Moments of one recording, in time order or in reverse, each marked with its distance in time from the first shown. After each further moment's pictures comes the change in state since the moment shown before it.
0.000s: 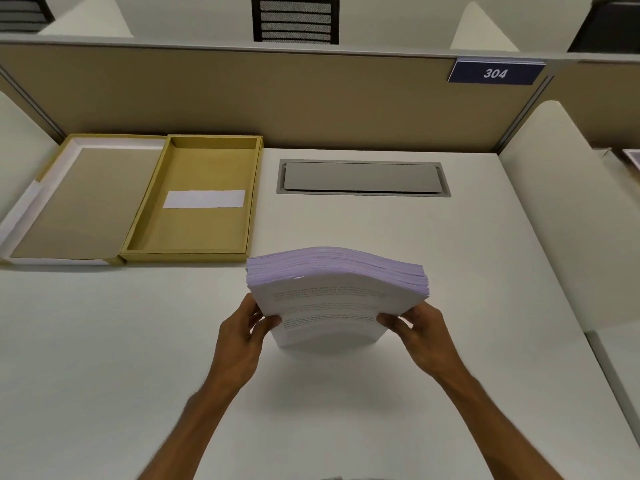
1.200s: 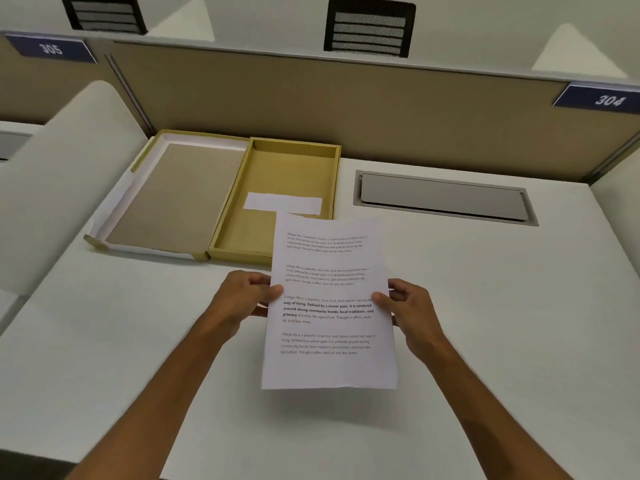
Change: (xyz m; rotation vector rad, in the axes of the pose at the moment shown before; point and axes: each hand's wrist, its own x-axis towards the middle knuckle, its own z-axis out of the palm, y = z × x) left_hand 0.093 -0.050 -0.167 -0.146 -0.105 -0.501; right_hand 0.087 -0.035 0.167 0.210 -0.049 0.340
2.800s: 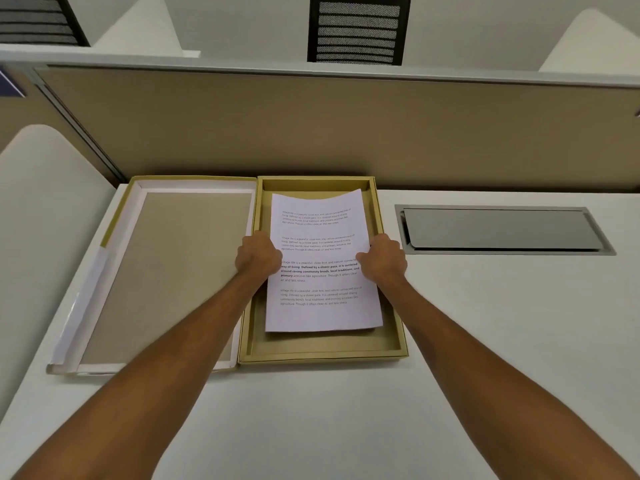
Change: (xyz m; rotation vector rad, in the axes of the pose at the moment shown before) left_hand 0.313 0.090 -0.093 0.813 0.262 0.032; right_hand 0.279 -0.087 0.183 -0.880 0.354 0.075
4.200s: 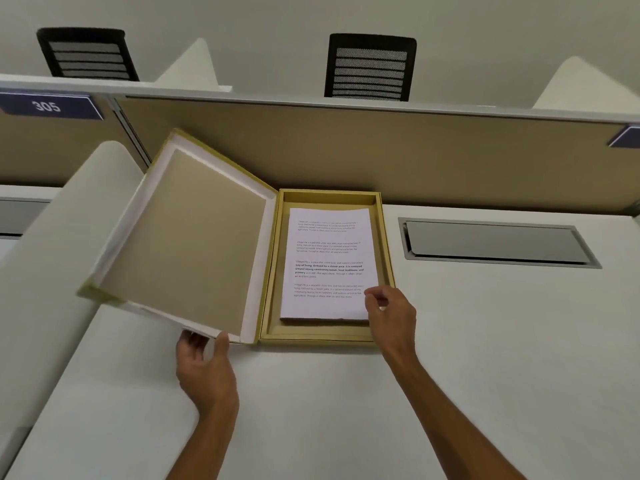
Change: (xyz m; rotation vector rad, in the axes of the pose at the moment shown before) left_hand -0.201 -0.142 0.018 -1.279 0.621 -0.242; right_hand -0.151 0.040 -0.001 0.509 0.203 -0.146
